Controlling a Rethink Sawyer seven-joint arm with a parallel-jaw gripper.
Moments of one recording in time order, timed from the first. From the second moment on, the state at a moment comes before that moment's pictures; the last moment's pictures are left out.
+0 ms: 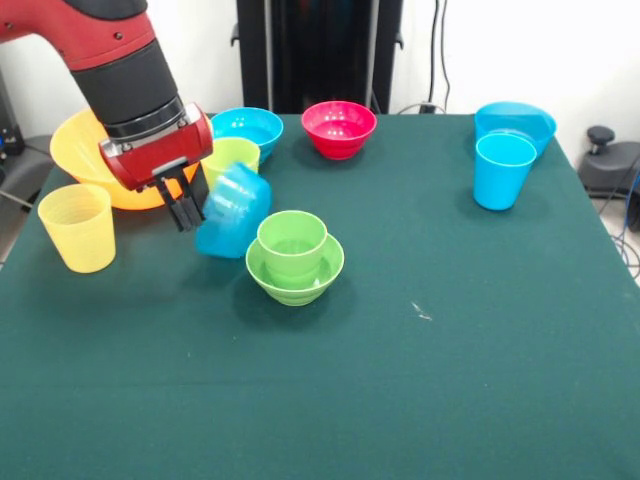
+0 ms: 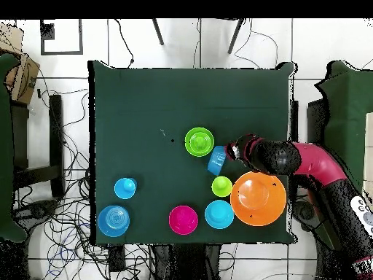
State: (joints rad) arm -1.15 -0.40 0.88 1.65 -0.69 0.74 1.23
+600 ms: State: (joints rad) arm -1.17 -0.37 0.88 1.65 -0.70 0.73 1.23
